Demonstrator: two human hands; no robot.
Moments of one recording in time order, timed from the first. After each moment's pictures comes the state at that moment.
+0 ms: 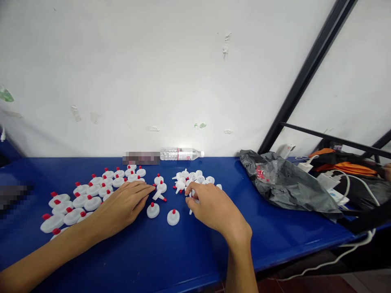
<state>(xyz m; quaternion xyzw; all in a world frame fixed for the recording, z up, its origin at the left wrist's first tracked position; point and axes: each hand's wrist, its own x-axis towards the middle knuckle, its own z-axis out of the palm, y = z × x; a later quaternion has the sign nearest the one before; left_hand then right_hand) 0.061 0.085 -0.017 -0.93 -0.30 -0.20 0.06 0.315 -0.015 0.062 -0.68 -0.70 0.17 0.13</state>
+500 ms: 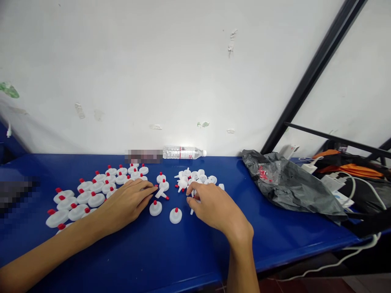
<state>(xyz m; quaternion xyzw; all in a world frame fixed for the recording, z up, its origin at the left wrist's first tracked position) 0.064 0.084 -0.014 -0.94 -0.30 -0.17 0.07 0.312 -0.014 0.061 -0.68 -0.70 0.18 0.12</state>
